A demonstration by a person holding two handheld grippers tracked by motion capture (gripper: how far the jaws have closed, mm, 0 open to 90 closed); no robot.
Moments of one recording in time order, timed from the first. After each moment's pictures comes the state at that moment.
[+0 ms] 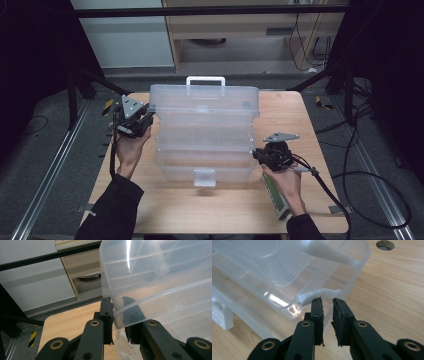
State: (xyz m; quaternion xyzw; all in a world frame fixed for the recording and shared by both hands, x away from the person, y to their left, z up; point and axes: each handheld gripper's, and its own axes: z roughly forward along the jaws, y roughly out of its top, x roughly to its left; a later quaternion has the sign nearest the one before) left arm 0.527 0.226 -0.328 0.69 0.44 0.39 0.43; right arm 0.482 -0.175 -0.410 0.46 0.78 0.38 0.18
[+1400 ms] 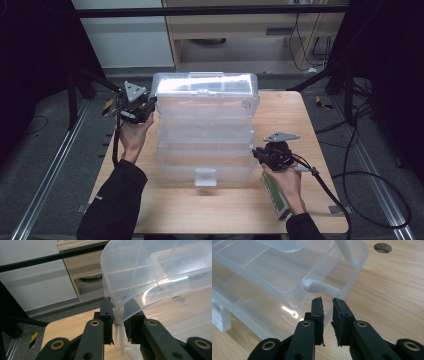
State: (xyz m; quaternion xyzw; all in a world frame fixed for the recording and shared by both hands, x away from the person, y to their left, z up) left arm 0.561 0.221 -0.313 0.68 0.45 0.39 0.43; right arm 0.483 -0.176 -0.411 0.46 0.78 0.38 0.19
